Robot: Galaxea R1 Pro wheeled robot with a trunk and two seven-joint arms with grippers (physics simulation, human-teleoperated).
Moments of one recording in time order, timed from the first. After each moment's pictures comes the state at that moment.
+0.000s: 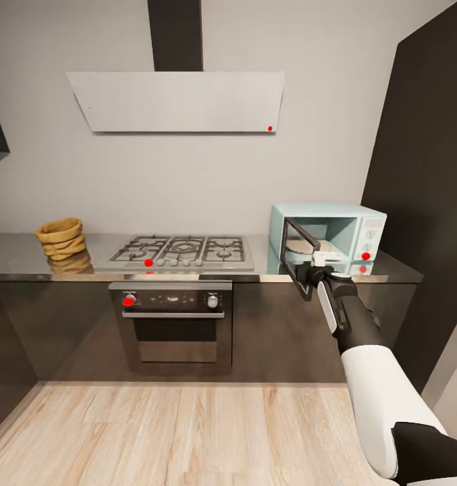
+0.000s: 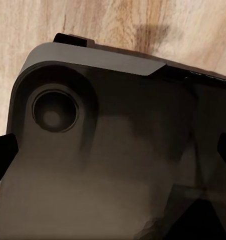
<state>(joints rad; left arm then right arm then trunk) 0.00 -0.04 0.04 -0.11 0.20 0.01 -0.02 -0.93 0.04 -0.12 -0.98 0.10 0.55 0.02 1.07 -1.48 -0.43</state>
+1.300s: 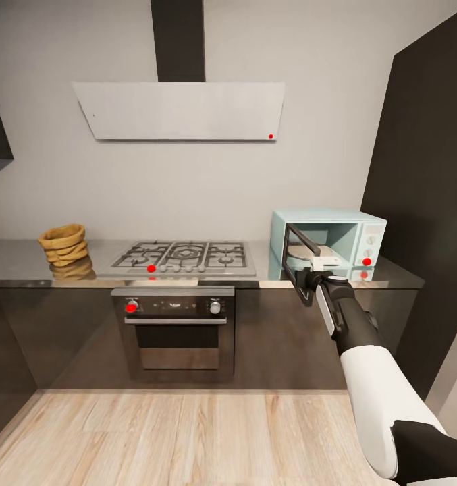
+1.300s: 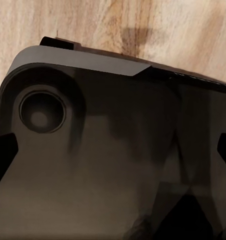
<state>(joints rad) 0.00 -0.03 0.04 -0.11 0.20 0.01 -0.08 -0.93 0.04 -0.12 -0.93 0.14 0.57 0.02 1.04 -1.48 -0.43</state>
